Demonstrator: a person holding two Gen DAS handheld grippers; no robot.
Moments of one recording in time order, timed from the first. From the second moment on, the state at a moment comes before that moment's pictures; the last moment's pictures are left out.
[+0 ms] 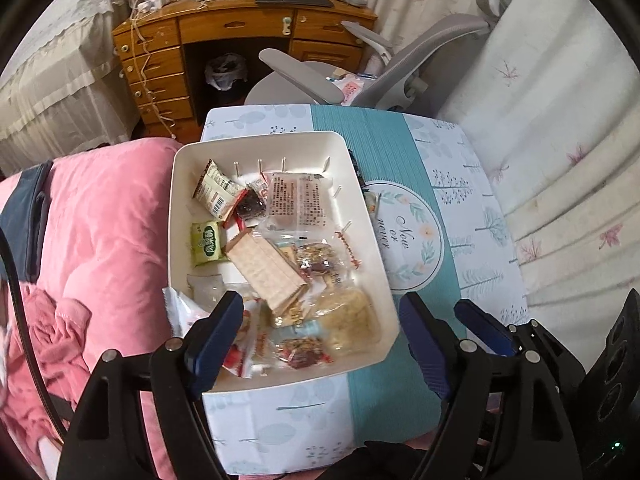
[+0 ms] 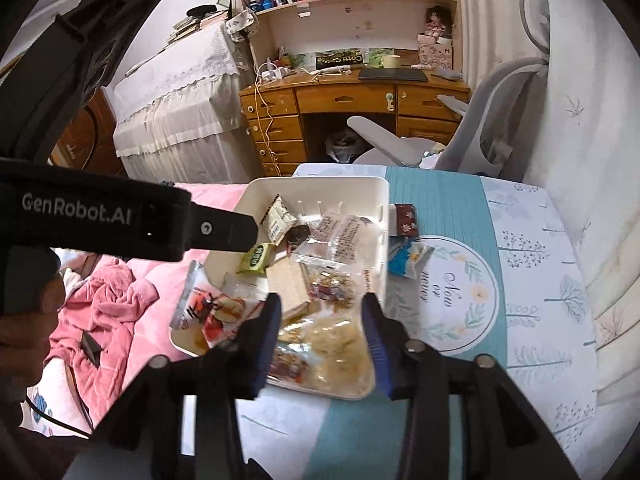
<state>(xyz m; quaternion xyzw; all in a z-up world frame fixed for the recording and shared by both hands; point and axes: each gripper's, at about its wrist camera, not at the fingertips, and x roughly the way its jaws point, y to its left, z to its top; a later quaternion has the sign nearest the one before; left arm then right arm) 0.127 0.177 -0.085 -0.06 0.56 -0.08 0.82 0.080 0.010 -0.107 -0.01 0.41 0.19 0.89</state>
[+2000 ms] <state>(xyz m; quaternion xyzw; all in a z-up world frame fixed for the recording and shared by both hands) 0.470 0.010 -0.276 0.13 0.71 0.04 0.69 0.289 -0.055 -0.279 -0.17 0.37 0.40 0.82</state>
